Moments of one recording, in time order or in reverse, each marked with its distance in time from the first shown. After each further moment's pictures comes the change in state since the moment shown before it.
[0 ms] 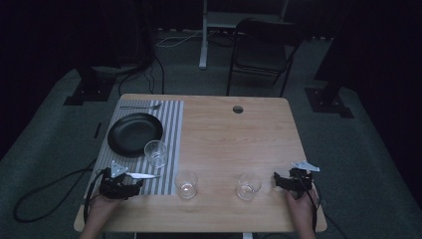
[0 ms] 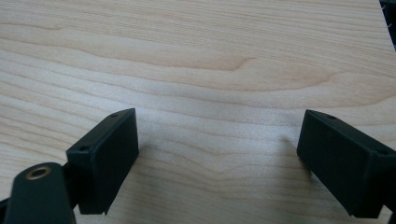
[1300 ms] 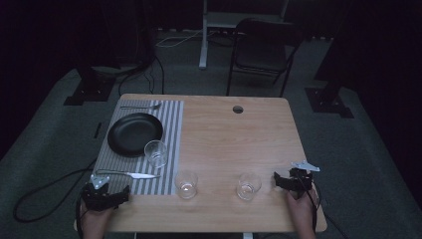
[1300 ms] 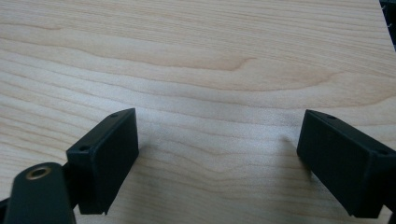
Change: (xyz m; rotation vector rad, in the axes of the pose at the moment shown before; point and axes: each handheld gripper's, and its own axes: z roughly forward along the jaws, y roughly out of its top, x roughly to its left) left arm 0.025 -0.050 0.000 -0.032 0.155 -0.259; right arm 0.000 0.000 0.000 0.000 0.000 0.000
